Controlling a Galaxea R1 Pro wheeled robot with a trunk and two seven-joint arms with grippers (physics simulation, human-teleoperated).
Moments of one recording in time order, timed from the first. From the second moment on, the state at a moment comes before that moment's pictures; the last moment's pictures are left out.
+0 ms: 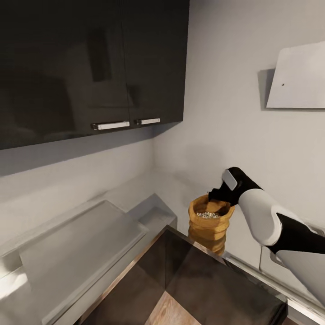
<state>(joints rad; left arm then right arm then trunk) 0.00 0.07 0.00 -0.10 0.00 -0.06 0.00 -1.33 0.00 -0.40 -0.27 0.00 1.01 -0.36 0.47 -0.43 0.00</state>
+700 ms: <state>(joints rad) 0.00 0.07 0.00 -0.10 0.00 -0.06 0.00 -1.33 0.00 -0.70 -0.21 -0.01 0.67 -0.79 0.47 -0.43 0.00</state>
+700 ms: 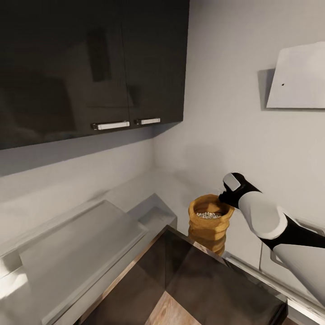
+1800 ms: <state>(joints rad) 0.00 0.07 0.00 -0.10 0.00 -0.06 0.00 -1.31 0.01 -0.72 0.01 -0.01 0.37 -0.81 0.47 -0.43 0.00</state>
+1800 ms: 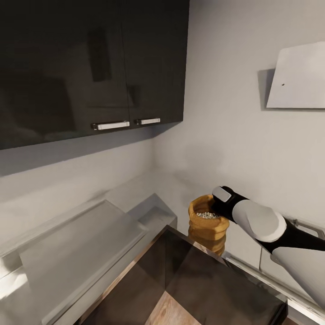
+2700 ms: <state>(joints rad) 0.00 0.07 0.00 -0.10 0.00 -0.06 0.00 -1.30 -0.06 -0.97 0.01 -0.12 0.38 -0.82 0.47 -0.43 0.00</state>
